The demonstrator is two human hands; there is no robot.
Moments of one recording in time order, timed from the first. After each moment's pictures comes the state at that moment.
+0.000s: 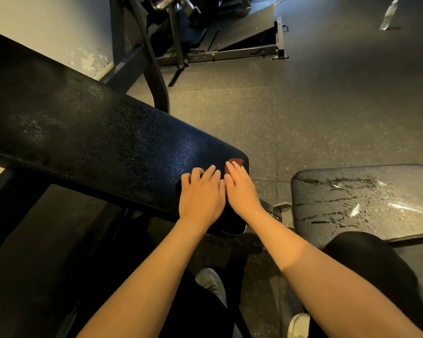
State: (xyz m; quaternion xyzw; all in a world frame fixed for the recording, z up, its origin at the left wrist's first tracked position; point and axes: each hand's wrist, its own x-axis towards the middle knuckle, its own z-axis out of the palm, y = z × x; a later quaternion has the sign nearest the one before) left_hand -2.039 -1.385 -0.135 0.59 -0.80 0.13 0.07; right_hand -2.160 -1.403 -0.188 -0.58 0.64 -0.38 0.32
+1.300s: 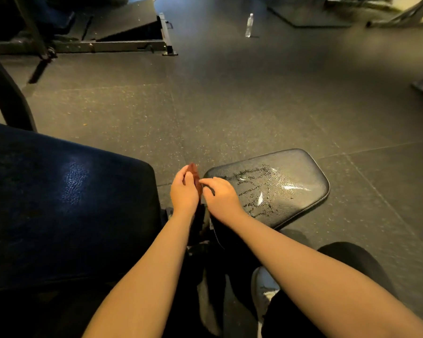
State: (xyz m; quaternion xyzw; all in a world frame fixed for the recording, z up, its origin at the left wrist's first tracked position) left_hand -2.215 -1.438 -0.224 0.55 -0.54 -0.53 0.36; right_hand -2.300 -1.369 -0.219 -0.49 0.78 -0.32 0.22
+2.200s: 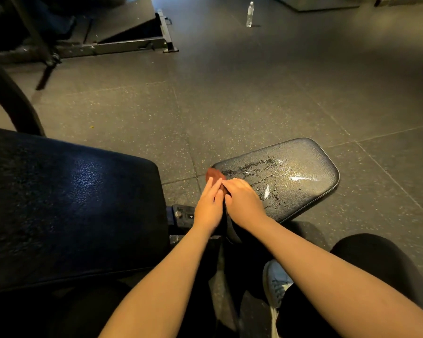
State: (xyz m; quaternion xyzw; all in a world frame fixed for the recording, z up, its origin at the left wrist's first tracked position) left_hand -2.228 -1.403 -0.276 0.44 -0.72 -0.49 0.20; right_hand -2.326 -1.332 -0.236 -0.55 0.80 -0.20 0.13
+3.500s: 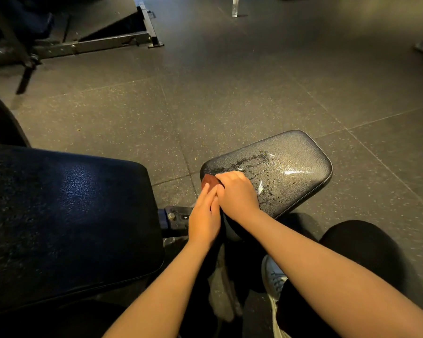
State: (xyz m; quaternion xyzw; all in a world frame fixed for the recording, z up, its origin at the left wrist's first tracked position) left_hand -2.212 -1.377 -0.274 0.44 -0.76 -0.43 0.19; right_hand -2.326 -1.343 -0.230 -0.52 0.82 -0.22 0.07
